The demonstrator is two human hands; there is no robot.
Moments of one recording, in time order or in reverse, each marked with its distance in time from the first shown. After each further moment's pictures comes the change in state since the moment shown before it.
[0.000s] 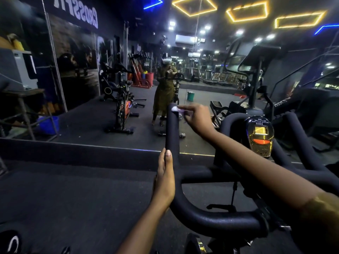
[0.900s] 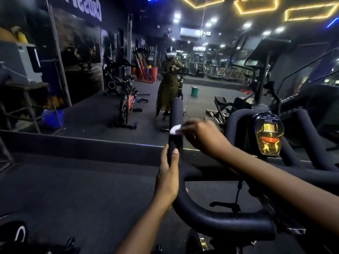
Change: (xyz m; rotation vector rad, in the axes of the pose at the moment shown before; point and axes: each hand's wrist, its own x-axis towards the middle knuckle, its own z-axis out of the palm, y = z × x) left_hand -0.004 0.009 -0.001 0.031 0.016 0.053; right_hand -0.054 -0.010 -0.019 -0.155 -0.204 -0.526
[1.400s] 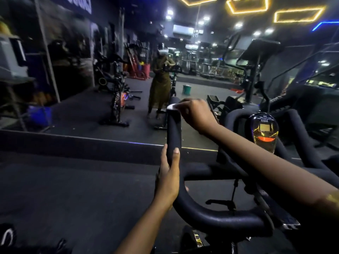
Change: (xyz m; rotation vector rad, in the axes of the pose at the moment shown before) left_hand -0.008 0.004 -0.002 0.013 -0.055 -0.057; right_hand 0.051 0.025 0.006 -0.103 0.027 0.208
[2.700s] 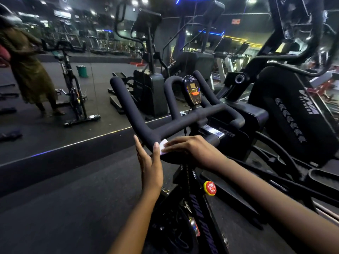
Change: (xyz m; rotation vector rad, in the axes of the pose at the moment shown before) left_hand -0.033 -0.025 -0.055 -0.049 -0.438 0.167; right_hand -0.176 -0.156 -0.051 0.022 -0.238 0.381
